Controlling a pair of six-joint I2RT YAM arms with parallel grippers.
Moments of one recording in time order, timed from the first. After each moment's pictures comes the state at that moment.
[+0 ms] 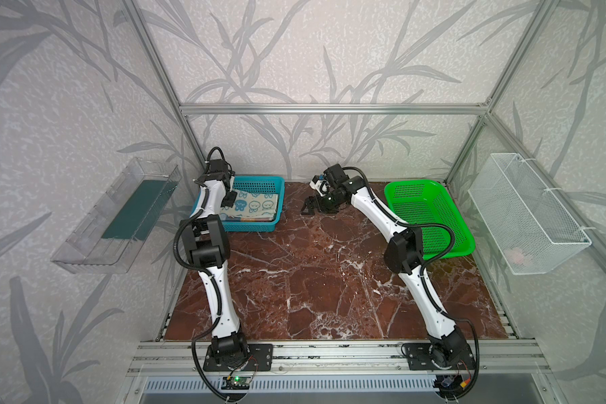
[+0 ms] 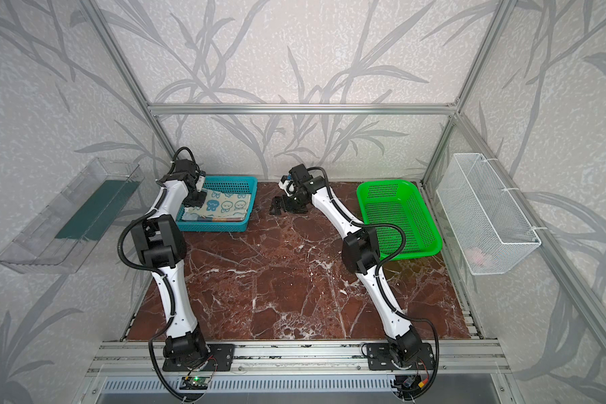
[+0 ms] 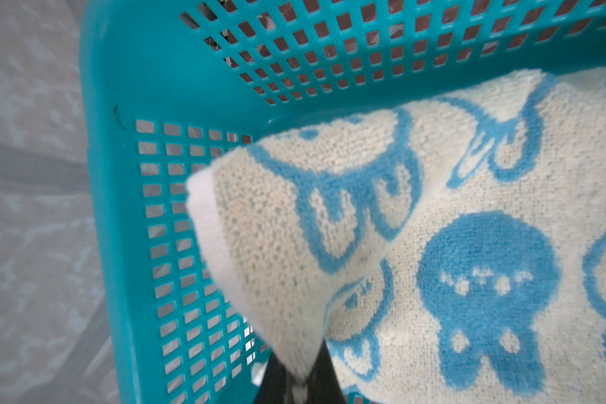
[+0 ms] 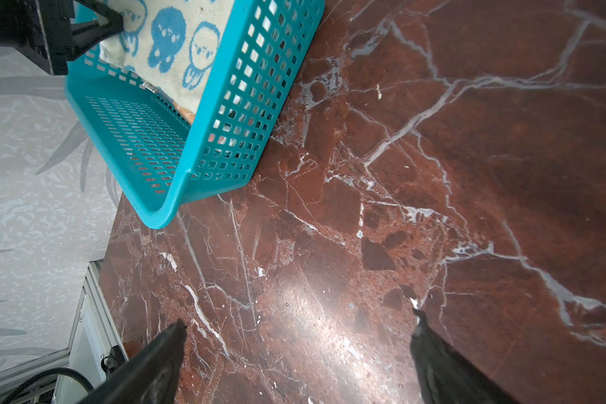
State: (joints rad) left arm 0.22 2.32 2.12 -0.88 -0.28 0.42; right arm 0.56 2.57 2.59 -1.01 -0.51 0.28
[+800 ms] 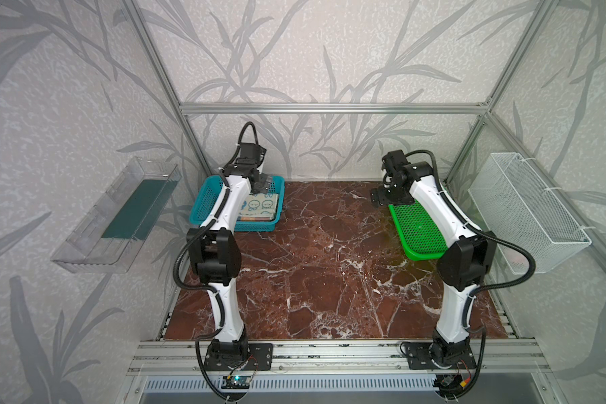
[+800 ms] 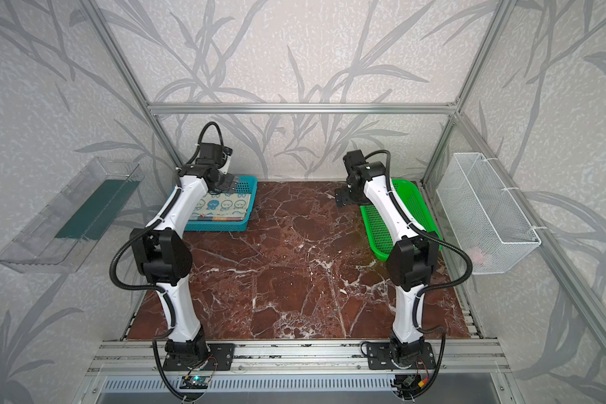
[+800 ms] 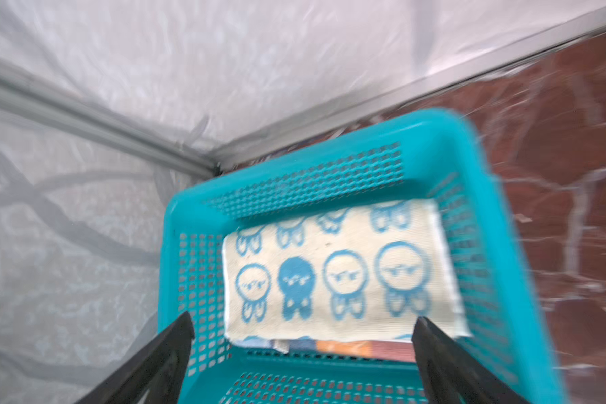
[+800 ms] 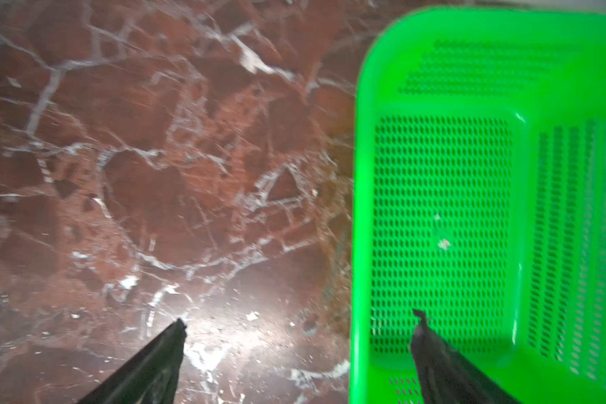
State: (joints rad) left arm -0.15 1.96 1.93 -0.74 -0.29 0.33; right arm 0.27 1.93 1.91 -1.18 0.12 0.19
